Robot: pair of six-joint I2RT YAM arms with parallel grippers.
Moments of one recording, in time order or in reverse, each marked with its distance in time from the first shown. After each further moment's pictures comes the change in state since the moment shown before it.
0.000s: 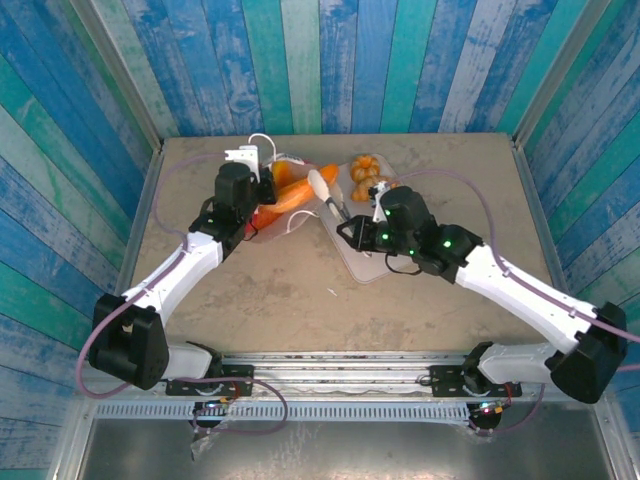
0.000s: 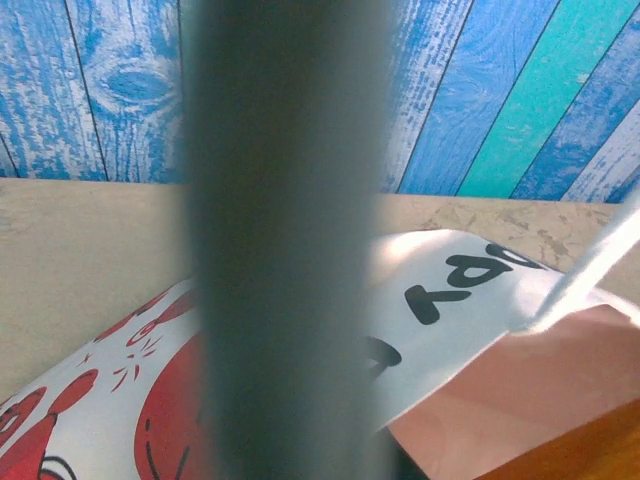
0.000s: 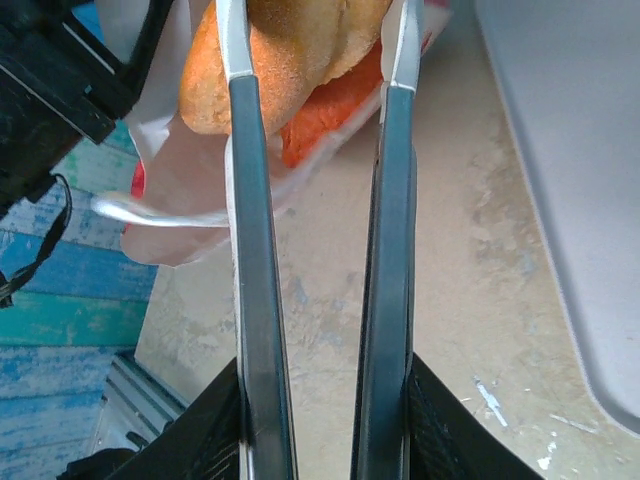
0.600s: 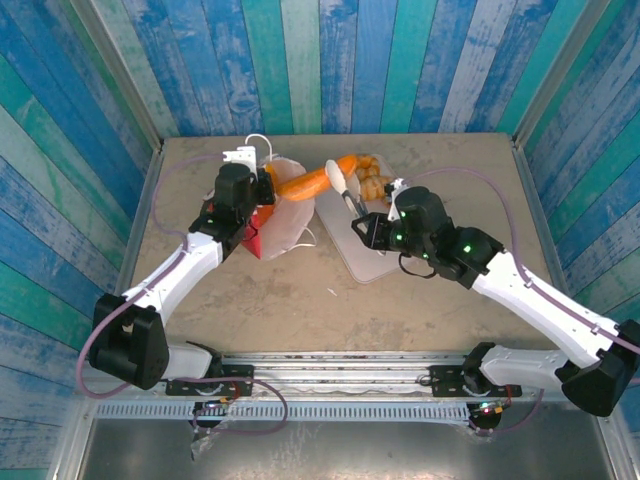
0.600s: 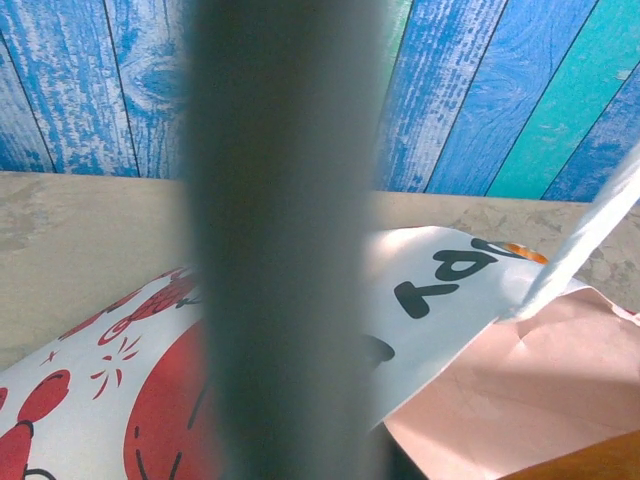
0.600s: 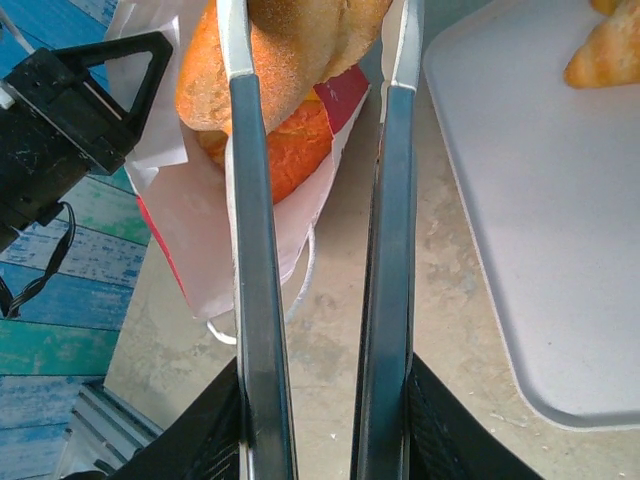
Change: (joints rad) left arm 0.003 0.000 -0.006 -0.007 -0.047 0.006; right arm -0.003 -0.080 0.028 -0.097 0.090 -0.039
